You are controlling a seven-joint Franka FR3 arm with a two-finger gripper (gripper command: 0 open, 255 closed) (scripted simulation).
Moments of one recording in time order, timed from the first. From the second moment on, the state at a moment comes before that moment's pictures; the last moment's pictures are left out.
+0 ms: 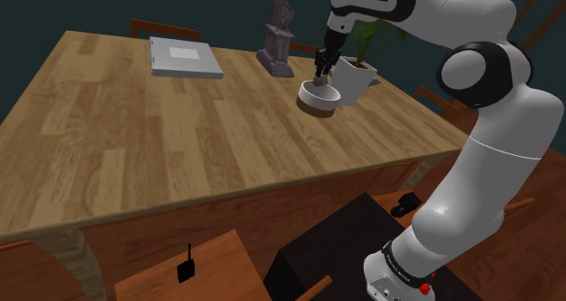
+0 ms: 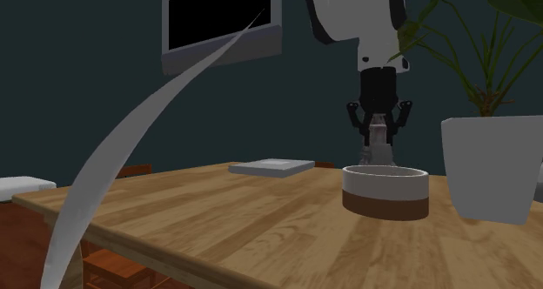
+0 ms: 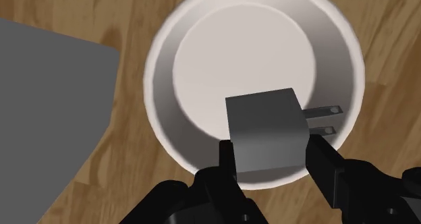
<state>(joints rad) -0.23 0.27 0.02 -1.41 -0.01 1.67 -0.31</state>
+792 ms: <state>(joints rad) -0.24 0.19 0.01 -1.48 -0.01 1.67 -0.32</state>
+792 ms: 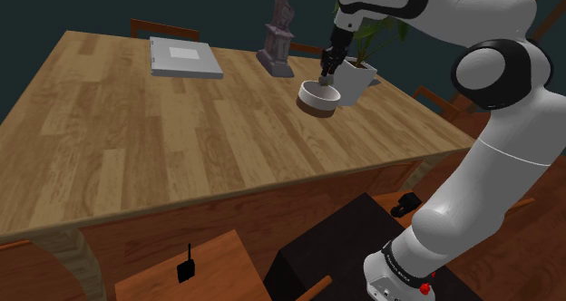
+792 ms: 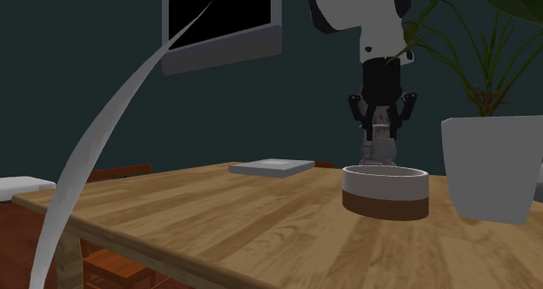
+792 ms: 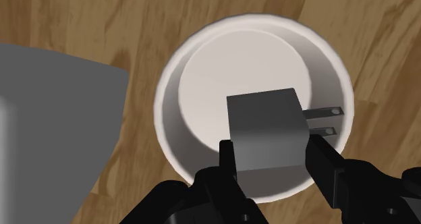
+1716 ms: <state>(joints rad) -0.24 0.18 0.01 -1.63 -0.01 1.81 -0.32</state>
